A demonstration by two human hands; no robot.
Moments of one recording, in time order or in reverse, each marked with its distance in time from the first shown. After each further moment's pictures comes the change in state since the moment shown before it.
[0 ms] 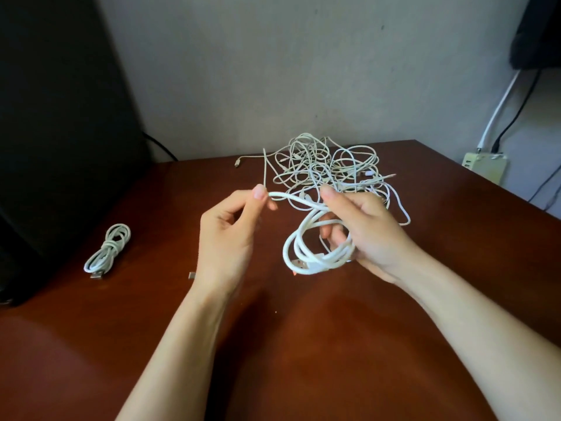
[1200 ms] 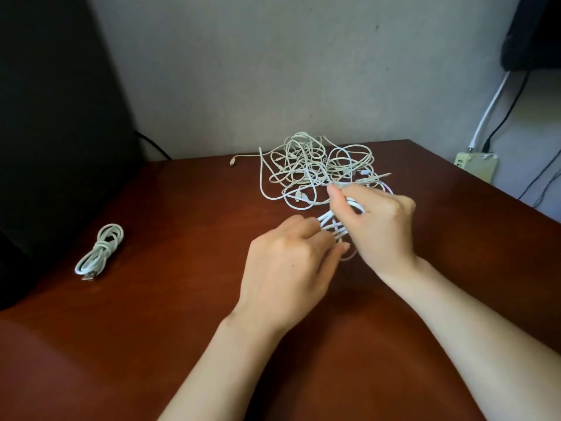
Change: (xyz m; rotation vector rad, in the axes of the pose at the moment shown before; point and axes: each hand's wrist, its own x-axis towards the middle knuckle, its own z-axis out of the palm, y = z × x) left_hand -0.029 0.001 0.033 0.901 -0.170 0.714; right_hand 0.028 0.042 -0.023 -0.954 0.697 -0.988
